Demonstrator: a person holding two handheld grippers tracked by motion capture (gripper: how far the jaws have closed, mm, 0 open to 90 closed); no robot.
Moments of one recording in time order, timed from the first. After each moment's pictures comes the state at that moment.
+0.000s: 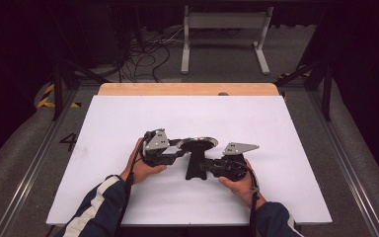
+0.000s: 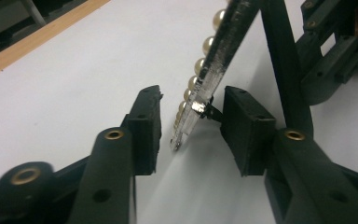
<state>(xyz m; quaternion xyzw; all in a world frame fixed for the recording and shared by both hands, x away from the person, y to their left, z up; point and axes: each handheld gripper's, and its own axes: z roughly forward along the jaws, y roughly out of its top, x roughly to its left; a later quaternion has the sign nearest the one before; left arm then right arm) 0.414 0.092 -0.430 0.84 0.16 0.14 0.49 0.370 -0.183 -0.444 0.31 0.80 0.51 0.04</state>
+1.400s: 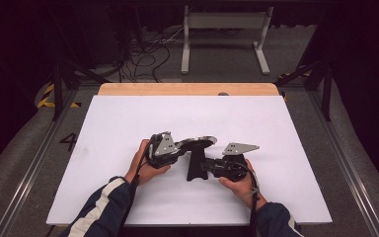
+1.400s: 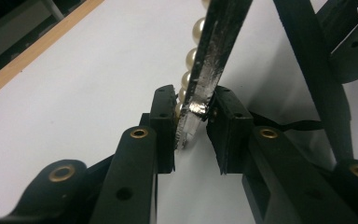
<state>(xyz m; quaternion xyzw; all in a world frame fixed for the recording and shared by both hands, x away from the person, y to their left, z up) 0.408 0.080 -0.434 0.86 0.15 0.21 0.43 0.367 -0.183 -0.441 0.33 0.80 0.50 0.07</state>
